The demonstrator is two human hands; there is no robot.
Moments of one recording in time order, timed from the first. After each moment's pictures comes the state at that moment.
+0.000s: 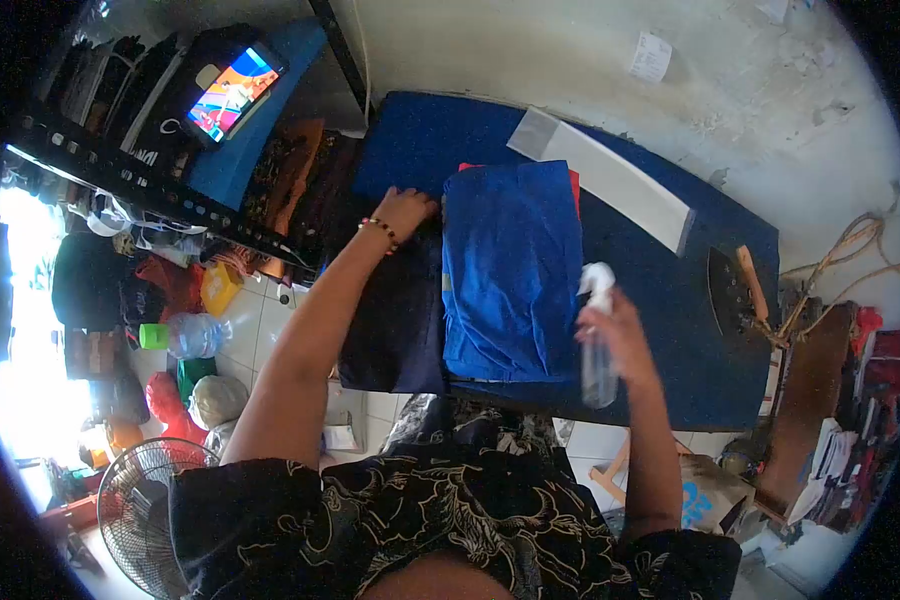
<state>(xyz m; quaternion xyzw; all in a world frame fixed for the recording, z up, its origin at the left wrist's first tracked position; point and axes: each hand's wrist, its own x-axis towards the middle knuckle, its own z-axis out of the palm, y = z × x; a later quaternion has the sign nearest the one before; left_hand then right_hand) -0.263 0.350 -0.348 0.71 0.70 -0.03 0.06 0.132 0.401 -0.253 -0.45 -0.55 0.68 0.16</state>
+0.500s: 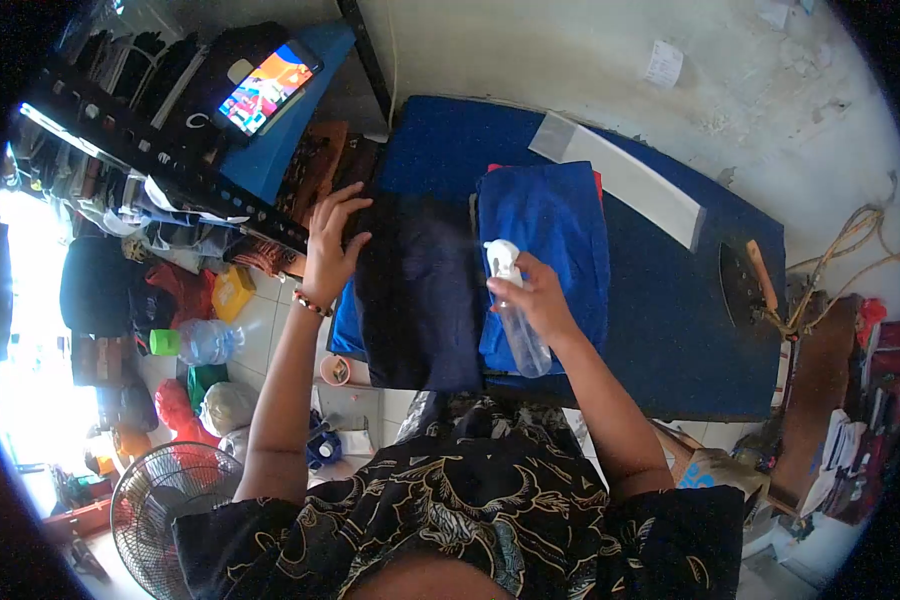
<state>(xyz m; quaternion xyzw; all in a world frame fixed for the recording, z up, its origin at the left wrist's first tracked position) -0.270 0.210 -0.211 0.58 0.72 0.38 -0.05 -0.010 0.339 -0.246 -0.34 -0.56 0.74 0.16</state>
